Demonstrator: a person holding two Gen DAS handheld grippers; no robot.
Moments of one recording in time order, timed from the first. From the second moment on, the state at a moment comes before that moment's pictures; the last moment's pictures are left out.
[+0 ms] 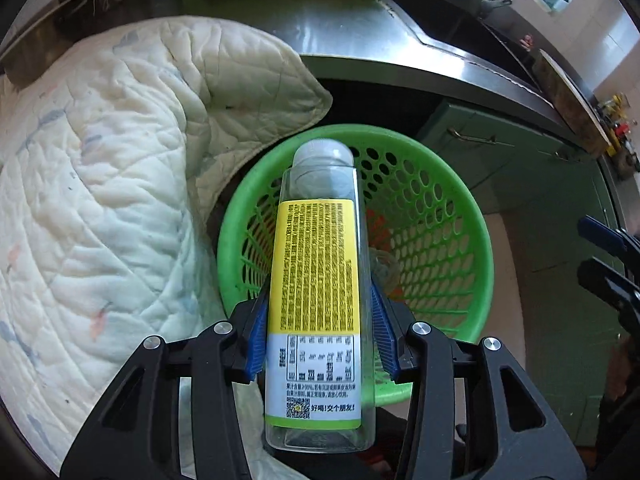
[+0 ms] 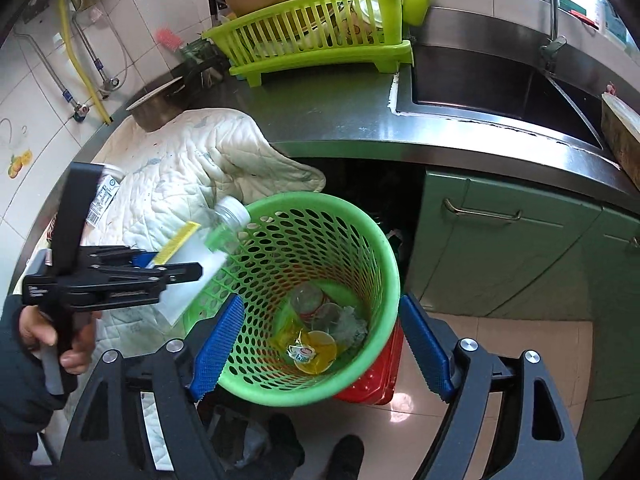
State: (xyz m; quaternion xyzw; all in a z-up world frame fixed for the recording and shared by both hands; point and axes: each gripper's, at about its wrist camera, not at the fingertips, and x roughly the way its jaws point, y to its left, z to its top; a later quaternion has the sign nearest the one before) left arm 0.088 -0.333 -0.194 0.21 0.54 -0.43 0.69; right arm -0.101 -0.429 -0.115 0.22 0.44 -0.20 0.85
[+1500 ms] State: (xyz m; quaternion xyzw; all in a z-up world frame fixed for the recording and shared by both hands) left arm 0.286 -0.094 -0.106 0.11 0.45 -0.21 0.86; right arm 0.089 -0.309 -0.090 0.14 0.44 -0.03 0.89
